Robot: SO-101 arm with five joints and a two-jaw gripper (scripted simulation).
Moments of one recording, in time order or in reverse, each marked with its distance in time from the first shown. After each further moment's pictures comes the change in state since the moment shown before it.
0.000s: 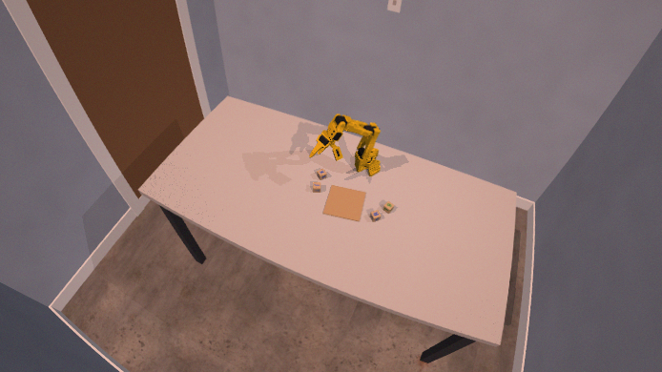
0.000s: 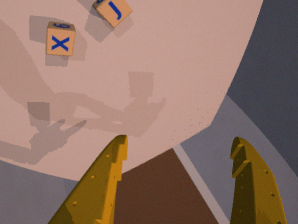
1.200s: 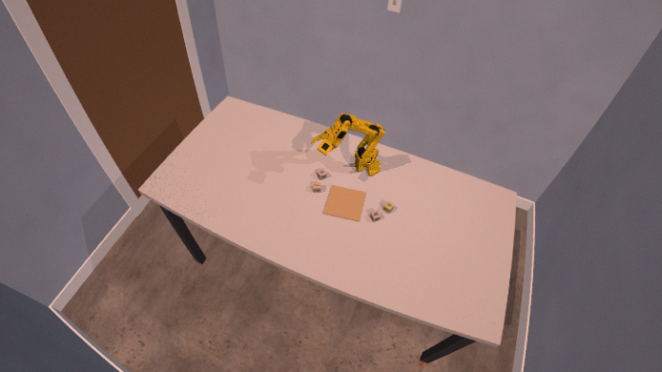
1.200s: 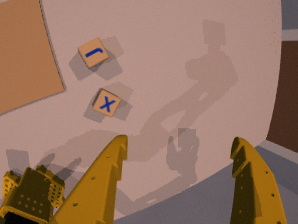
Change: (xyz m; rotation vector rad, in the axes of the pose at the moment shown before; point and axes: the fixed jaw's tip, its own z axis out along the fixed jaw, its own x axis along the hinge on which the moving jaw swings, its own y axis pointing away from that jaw) arm -0.009 0.019 -0.005 0.004 0.032 1.304
